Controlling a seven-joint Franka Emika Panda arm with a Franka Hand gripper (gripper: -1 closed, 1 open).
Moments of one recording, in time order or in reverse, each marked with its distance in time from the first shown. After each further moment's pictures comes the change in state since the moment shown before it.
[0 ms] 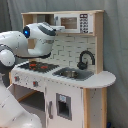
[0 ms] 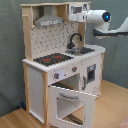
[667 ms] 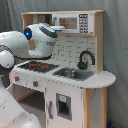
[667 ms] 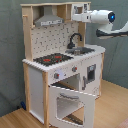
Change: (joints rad) arm 0.107 0.000 -0.108 -0.078 -0.001 0.102 -0.032
